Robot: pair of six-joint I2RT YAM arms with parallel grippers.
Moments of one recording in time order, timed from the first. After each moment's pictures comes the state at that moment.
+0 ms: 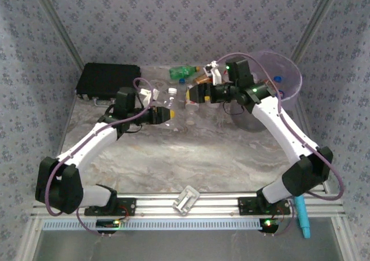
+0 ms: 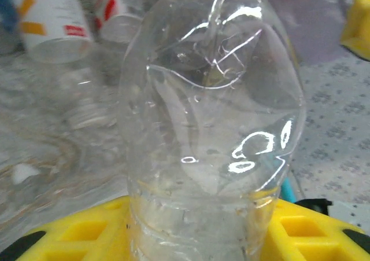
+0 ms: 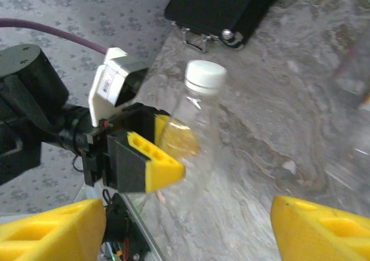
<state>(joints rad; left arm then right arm) -0.40 1.31 0.92 -0.15 0.76 -0.53 0.46 1.49 1.51 -0.62 -0.70 0.38</state>
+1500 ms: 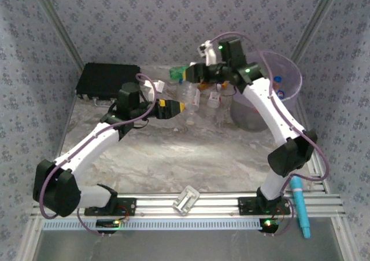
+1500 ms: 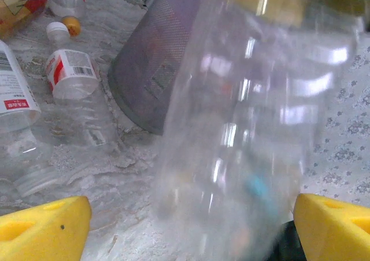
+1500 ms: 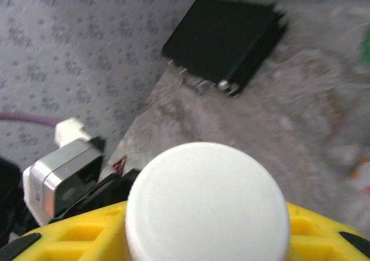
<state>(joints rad) -0.49 1.28 0.98 -0.05 0.66 -0.58 0.42 1.71 1.90 -0.75 -0.58 0.34</state>
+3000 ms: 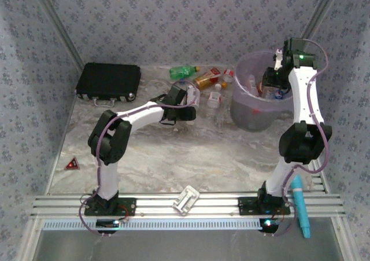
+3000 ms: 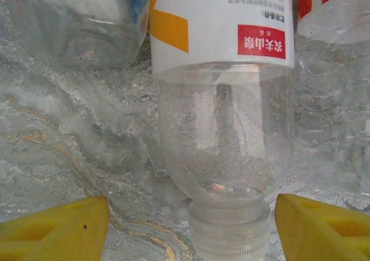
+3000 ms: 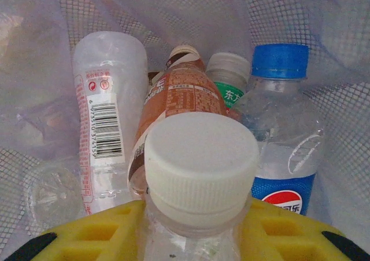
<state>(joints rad) -0.65 1.97 1.40 -0.38 0.05 -0.56 -0.12 1.83 1.97 -1.23 -0.08 0.04</state>
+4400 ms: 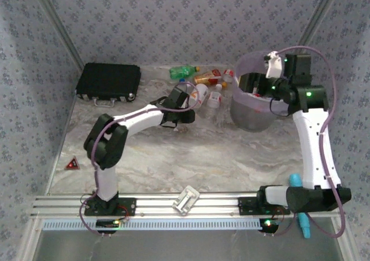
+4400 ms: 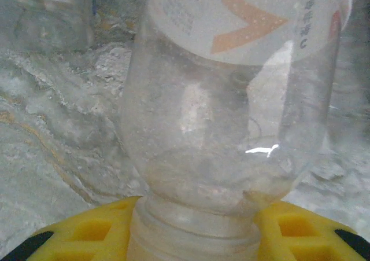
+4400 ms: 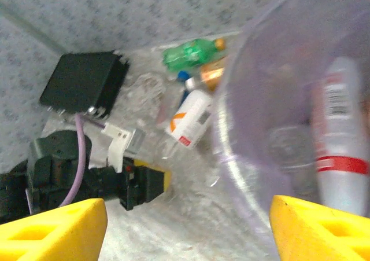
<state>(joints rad) -0.70 1.86 1.31 -0.34 0.07 -0.55 0.08 1.27 1.61 -0.98 -0.46 0.22</state>
